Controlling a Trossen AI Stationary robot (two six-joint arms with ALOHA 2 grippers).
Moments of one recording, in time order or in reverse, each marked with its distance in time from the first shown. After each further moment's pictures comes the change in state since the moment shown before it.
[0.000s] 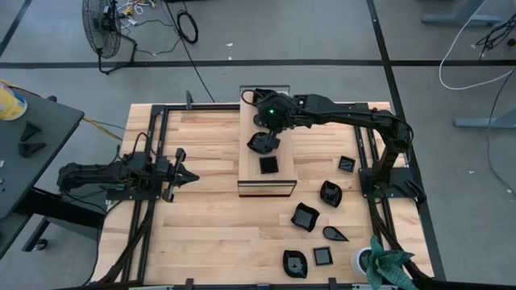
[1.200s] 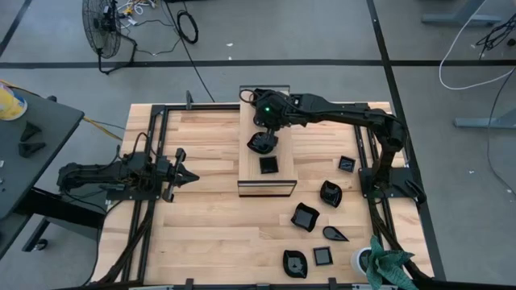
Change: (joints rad) left arm 0.000 0.000 0.000 -0.003 0.000 0.000; right arm -0.039 0.048 -0.005 0.044 0.013 -0.083
